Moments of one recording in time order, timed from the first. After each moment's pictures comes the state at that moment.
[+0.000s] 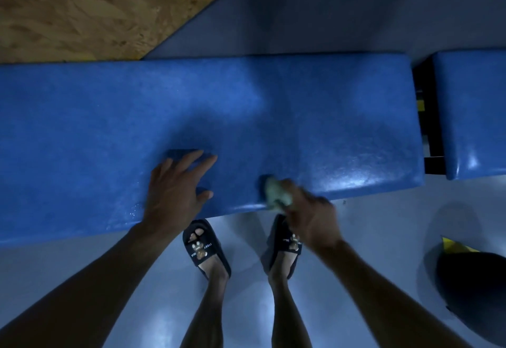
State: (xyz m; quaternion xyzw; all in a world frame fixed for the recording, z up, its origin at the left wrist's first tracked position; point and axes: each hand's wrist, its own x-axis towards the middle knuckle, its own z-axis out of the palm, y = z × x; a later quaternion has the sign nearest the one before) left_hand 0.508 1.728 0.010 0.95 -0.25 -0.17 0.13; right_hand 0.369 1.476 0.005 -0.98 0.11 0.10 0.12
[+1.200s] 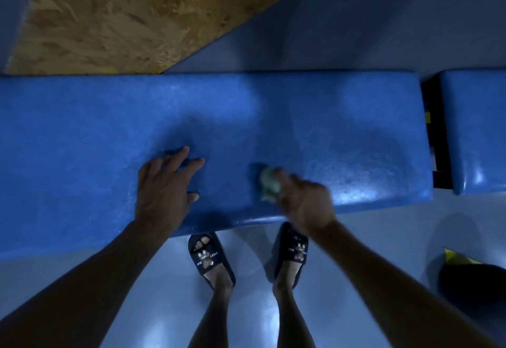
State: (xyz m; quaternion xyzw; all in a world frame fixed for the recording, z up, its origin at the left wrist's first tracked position) left_hand 0.546 1.764 0.005 0.96 -0.21 -0.17 0.05; right_hand 0.439 1.495 0.005 -0.99 0.03 0.10 0.07
